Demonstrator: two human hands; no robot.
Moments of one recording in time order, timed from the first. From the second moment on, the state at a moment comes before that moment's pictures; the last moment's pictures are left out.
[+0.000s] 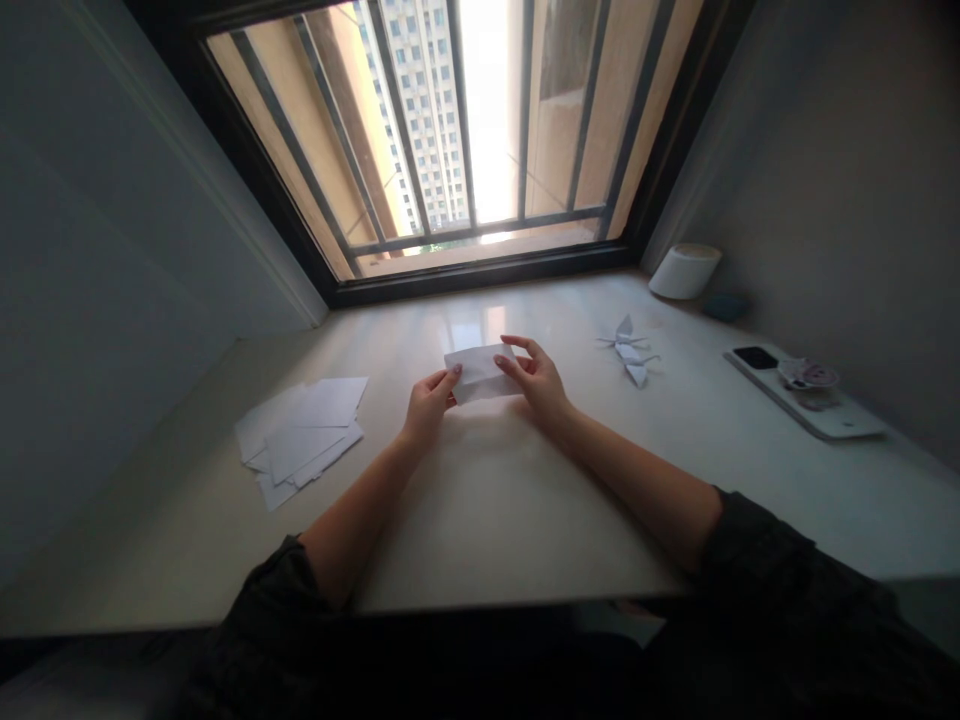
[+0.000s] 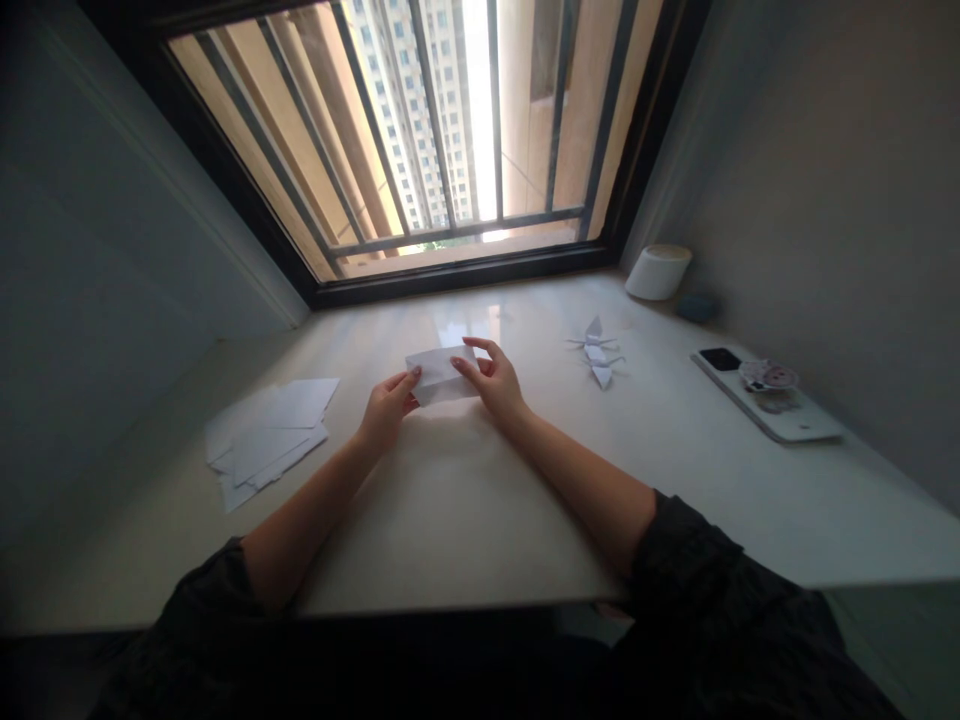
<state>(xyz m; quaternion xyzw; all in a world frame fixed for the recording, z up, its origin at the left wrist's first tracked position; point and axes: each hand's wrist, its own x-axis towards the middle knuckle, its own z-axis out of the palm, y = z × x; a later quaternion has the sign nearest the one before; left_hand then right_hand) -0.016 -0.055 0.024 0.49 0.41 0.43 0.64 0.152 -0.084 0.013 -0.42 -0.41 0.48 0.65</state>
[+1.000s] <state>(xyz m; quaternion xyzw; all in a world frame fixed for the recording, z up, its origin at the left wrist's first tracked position) -0.023 -0.046 0.023 0.39 0.41 0.44 0.70 0.155 -0.083 0.012 -0.45 -0.36 0.47 0.67</state>
